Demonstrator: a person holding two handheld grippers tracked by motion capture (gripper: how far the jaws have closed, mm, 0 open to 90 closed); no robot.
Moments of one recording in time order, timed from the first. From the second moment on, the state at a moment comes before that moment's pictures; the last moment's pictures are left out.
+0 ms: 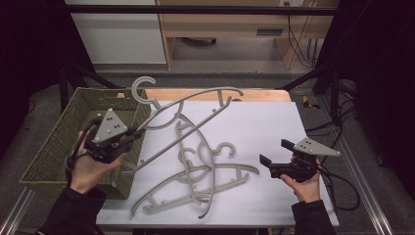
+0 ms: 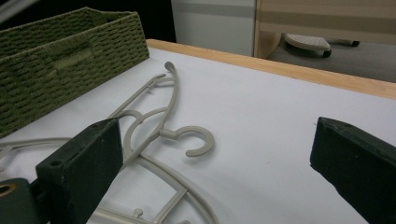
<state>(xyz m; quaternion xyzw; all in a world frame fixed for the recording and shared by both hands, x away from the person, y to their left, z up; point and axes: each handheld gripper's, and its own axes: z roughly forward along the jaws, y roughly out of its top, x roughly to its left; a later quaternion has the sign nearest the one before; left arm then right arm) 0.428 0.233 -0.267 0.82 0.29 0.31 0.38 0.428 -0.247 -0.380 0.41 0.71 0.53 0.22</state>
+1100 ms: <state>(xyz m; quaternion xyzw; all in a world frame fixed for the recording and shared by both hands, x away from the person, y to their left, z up) 0.474 0.369 -0.273 0.79 0.38 0.36 0.34 0.429 -0.244 -0.384 0.41 0.72 0.51 0.23</state>
